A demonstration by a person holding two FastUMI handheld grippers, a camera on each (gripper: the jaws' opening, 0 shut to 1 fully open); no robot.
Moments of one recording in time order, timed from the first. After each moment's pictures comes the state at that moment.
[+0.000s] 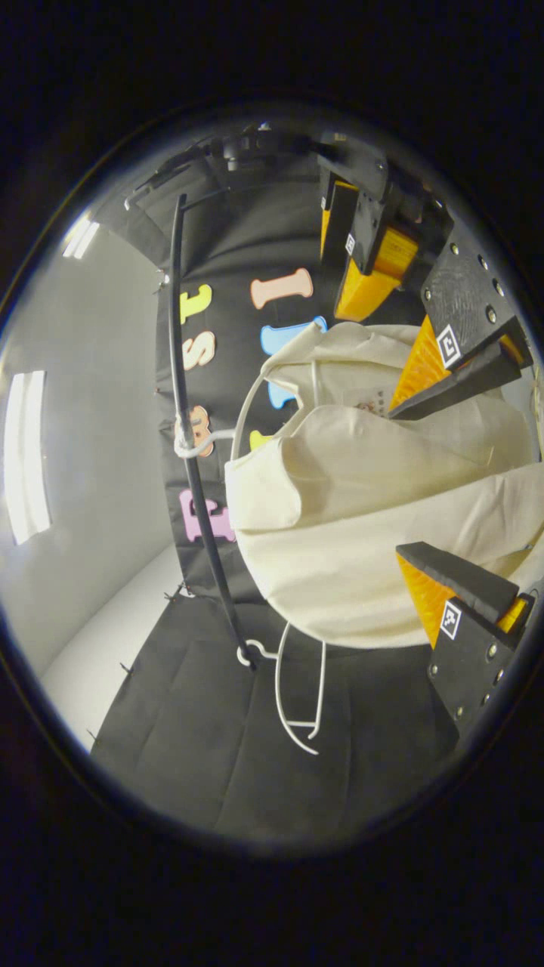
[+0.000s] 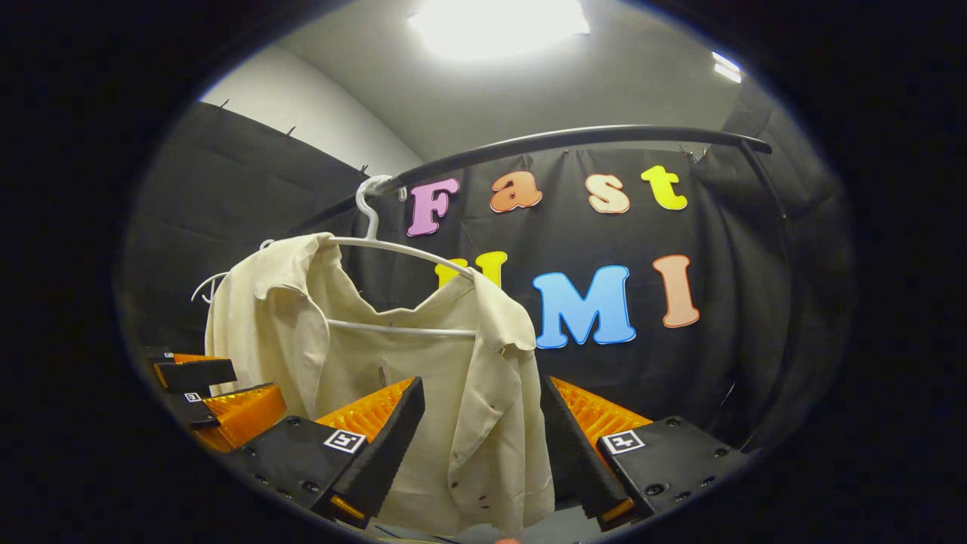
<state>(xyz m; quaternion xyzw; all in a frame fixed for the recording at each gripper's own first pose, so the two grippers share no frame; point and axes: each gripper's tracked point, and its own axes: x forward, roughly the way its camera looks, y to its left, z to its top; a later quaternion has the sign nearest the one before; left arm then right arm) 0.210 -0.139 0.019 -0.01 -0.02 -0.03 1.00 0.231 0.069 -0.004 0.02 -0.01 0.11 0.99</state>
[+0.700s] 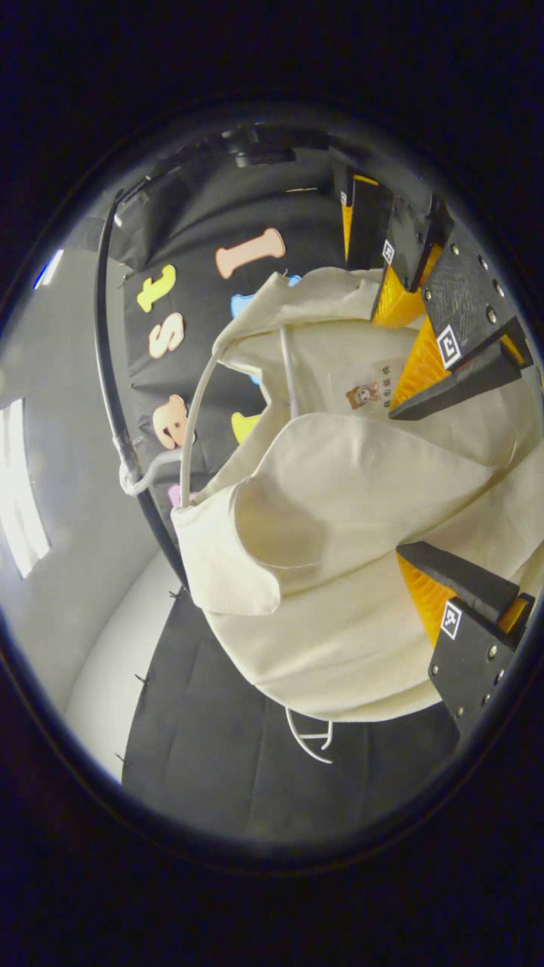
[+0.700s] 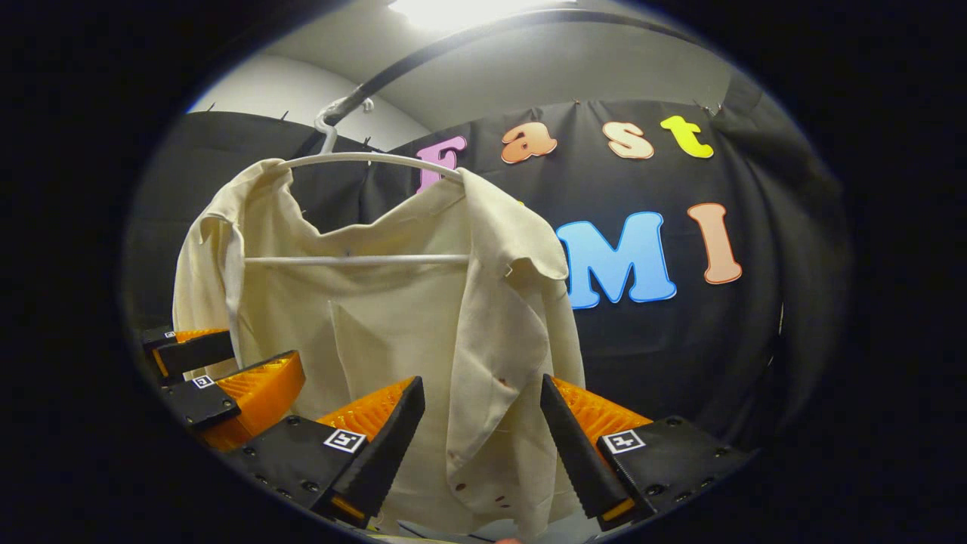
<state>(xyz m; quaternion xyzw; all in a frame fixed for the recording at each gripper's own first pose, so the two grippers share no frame) 0.294 -0.155 -0.016 0.04 -0.01 0.05 1.00 0.309 0.084 -0.069 0.04 0.05 0.15 0.99</state>
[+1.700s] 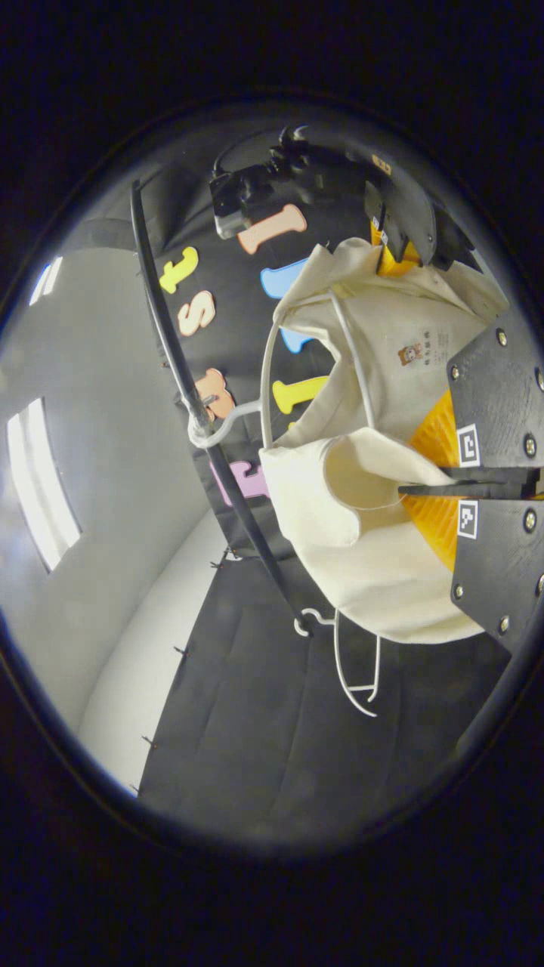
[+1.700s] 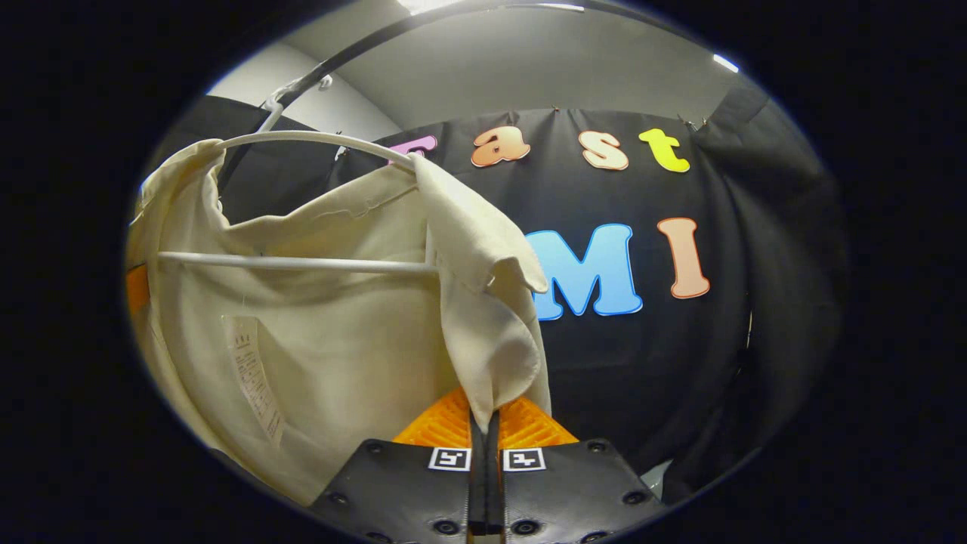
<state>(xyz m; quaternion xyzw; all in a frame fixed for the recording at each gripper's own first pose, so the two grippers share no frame) 0.251 -0.117 0.058 0.07 -0.09 0.09 0.99 0.350 0.059 -0.058 0.01 0.04 0.06 1.00</state>
